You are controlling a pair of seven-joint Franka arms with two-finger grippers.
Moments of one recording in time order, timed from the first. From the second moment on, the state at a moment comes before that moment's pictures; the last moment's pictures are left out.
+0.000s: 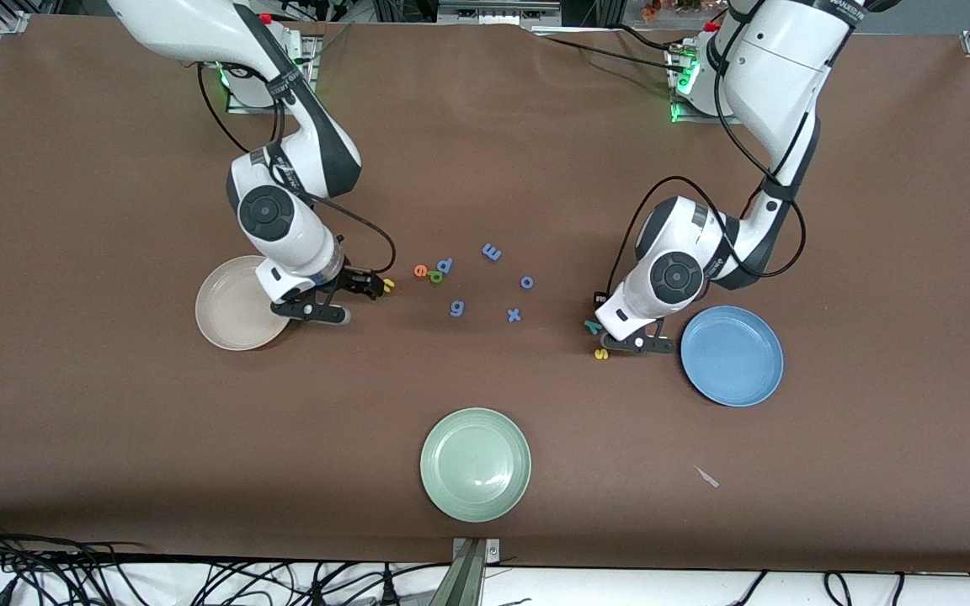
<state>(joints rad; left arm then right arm) -0.32 0.63 -0.10 -1.83 -0.02 2.28 -0.32 0.35 0.42 0.13 -2.03 0.00 2.47 0.61</state>
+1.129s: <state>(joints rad) -0.19 0.51 -0.07 -1.78 -0.02 2.12 -0.17 0.35 0.54 0.15 -2.06 -0.24 2.63 0.77</state>
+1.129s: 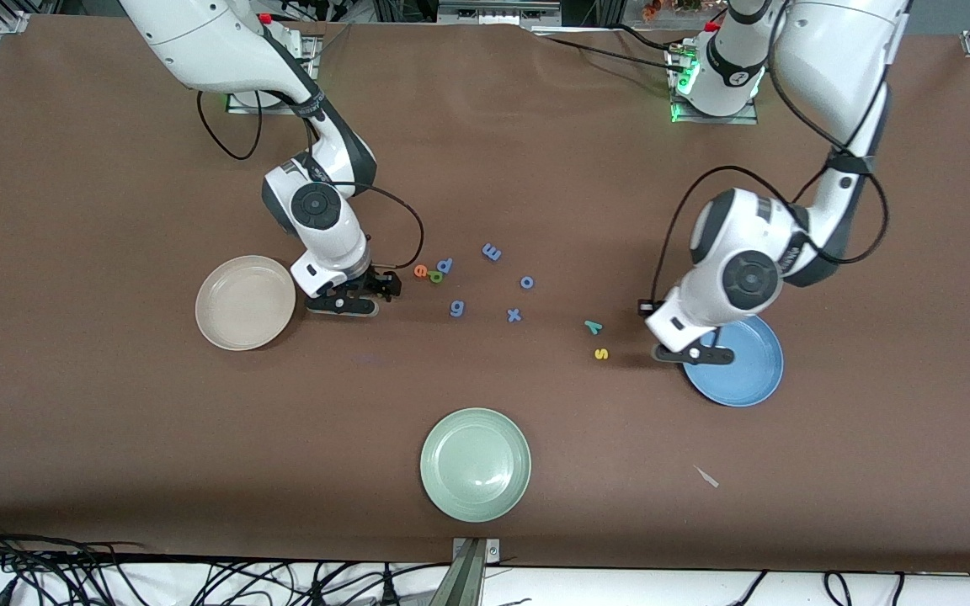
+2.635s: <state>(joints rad) -0.27 0.64 -0.14 -1.59 0.07 2.16 -0.98 0.35 0.54 0.15 -2.08 -0.32 2.62 0.81</state>
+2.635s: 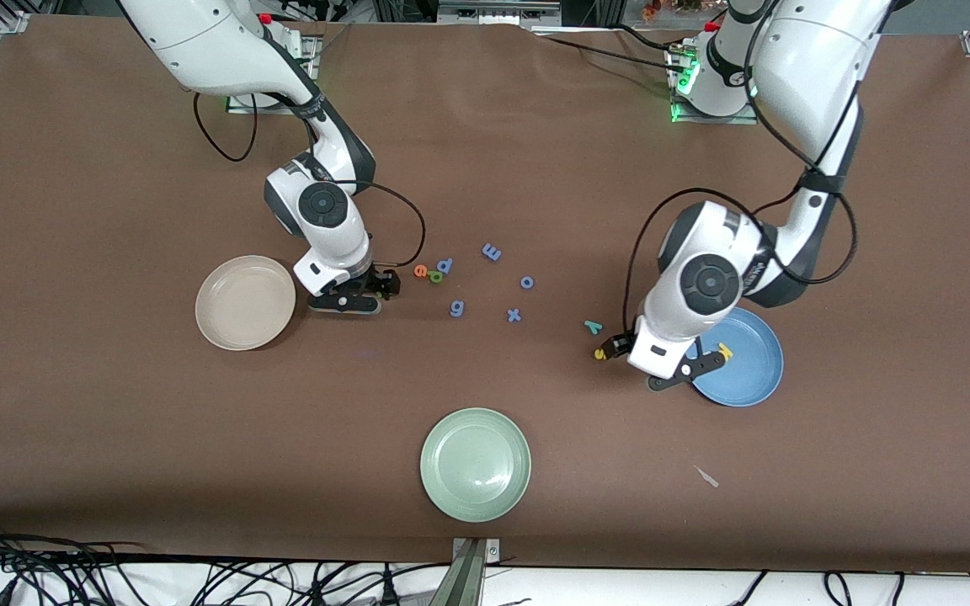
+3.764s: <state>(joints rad) -0.30 0.78 -0.14 -1.59 0.07 2.37 -1.79 0.35 0.51 0.16 -2.10 -0.32 2.62 0.82</state>
